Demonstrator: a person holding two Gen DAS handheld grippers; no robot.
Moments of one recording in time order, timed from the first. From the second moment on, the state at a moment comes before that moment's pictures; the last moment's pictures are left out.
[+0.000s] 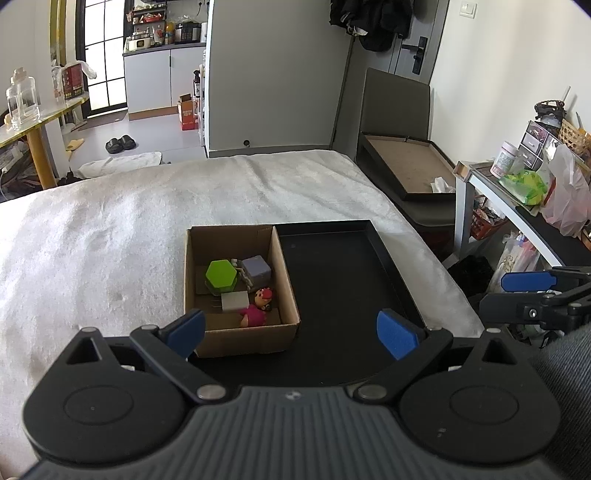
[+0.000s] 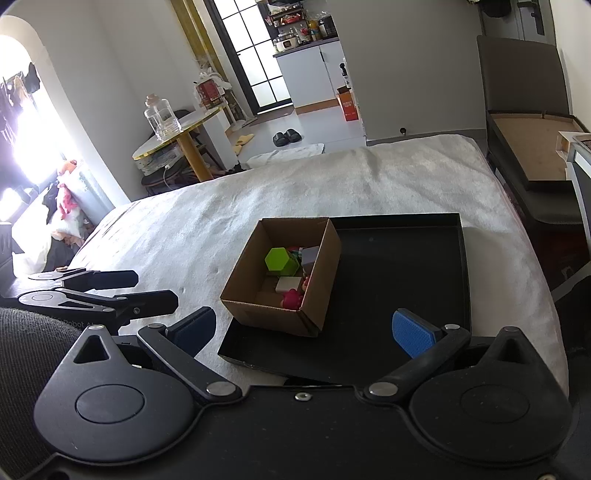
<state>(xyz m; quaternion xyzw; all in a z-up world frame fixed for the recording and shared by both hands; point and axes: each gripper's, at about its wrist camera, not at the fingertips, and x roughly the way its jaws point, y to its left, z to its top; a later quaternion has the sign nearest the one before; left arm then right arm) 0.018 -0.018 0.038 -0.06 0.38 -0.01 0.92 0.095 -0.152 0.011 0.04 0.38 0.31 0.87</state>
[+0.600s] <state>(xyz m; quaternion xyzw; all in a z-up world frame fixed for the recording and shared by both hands) 0.017 -0.016 0.039 -0.06 0.38 0.00 0.93 0.095 -0.153 0.011 0.04 0.39 0.31 0.87</state>
